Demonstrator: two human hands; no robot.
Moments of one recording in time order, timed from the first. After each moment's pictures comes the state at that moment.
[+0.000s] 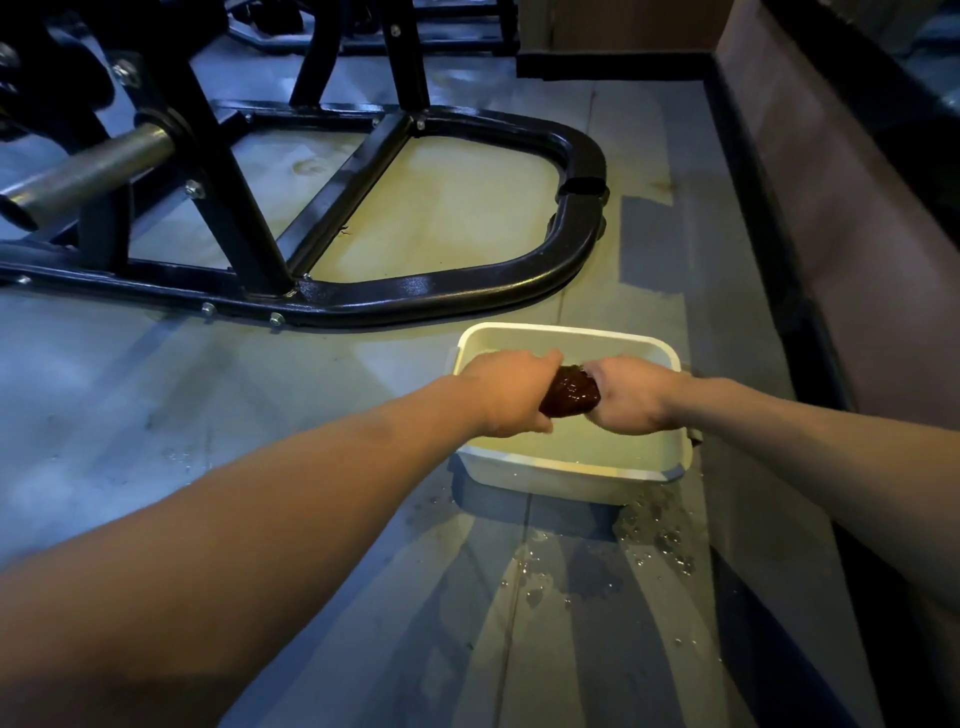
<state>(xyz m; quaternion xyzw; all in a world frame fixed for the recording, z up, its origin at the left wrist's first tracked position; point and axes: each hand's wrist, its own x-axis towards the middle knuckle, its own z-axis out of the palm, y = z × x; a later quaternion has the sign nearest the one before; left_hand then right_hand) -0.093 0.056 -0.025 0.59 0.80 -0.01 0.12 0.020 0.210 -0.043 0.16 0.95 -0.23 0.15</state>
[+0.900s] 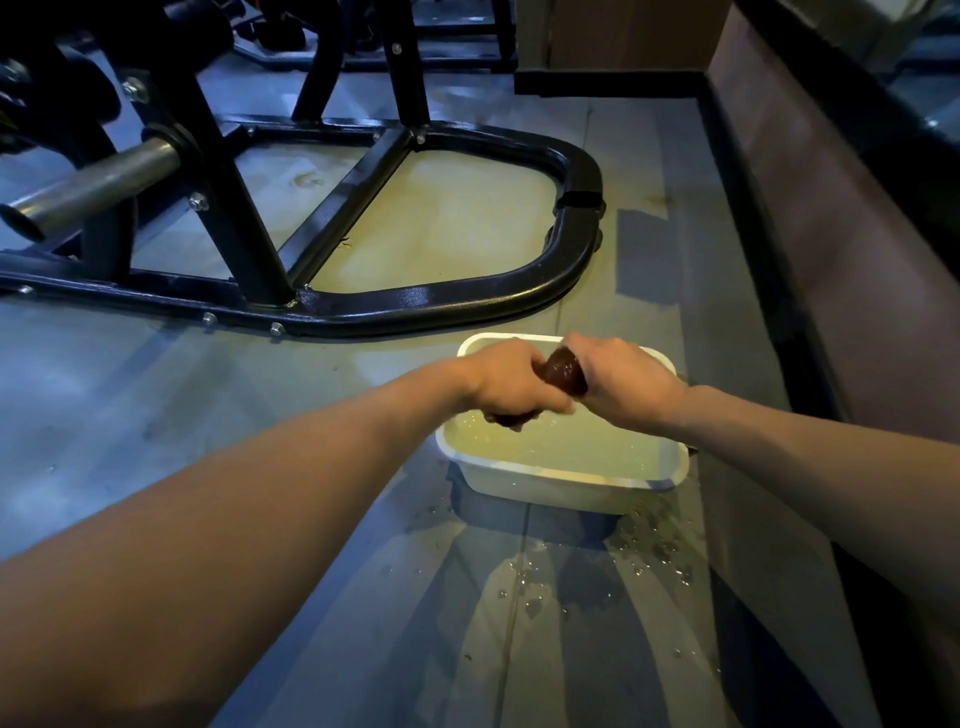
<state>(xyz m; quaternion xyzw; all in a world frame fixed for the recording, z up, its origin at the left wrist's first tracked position) -0.101 0.055 0.008 0.43 0.80 0.20 0.38 0.018 0.202 -0.034 0.10 0.98 -0.18 -0.02</state>
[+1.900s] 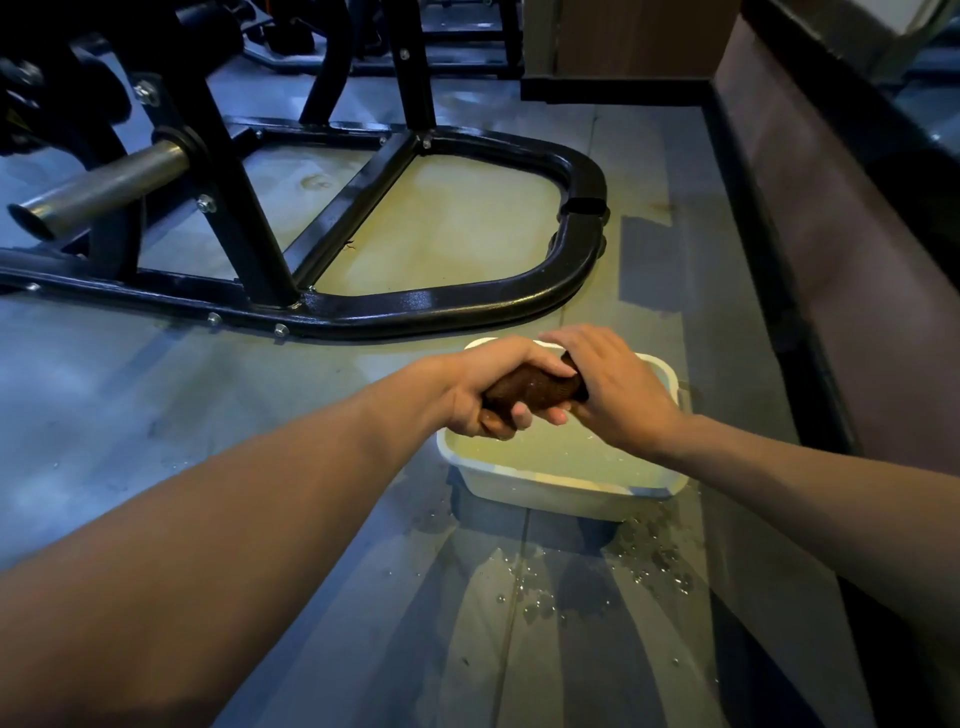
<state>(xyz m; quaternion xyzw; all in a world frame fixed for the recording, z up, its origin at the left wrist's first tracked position) -0.108 0.047 0.016 0.15 0.64 0.38 0.65 0.022 0.194 -0.047 0.02 0.97 -0.18 -0.19</state>
